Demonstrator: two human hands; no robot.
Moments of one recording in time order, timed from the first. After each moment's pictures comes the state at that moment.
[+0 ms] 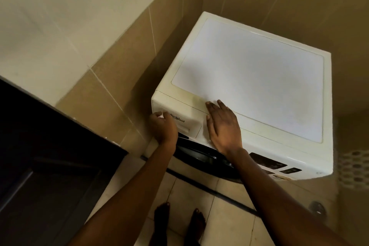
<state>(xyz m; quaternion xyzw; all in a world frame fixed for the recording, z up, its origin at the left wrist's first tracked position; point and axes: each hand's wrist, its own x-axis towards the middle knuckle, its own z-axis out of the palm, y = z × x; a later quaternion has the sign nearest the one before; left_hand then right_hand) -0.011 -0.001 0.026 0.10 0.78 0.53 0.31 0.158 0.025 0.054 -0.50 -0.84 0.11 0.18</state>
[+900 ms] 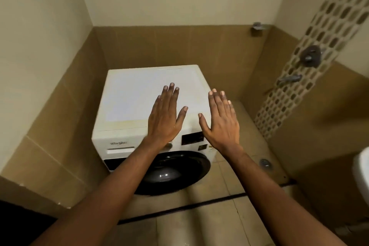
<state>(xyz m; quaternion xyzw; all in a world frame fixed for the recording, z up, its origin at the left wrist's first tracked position) 0.123 -0.075 0.191 0.83 0.47 0.30 0.02 0.297 -0.150 0.195 -0.72 -0.63 -0.15 0.23</state>
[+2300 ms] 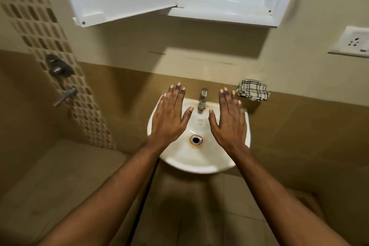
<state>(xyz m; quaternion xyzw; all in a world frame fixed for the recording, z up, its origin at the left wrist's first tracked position) 0.767 -0.357 0.218 0.95 -0.10 0.25 0.17 0.771 -0.552 0.216 -0.94 -0.10 -0.30 0.17</state>
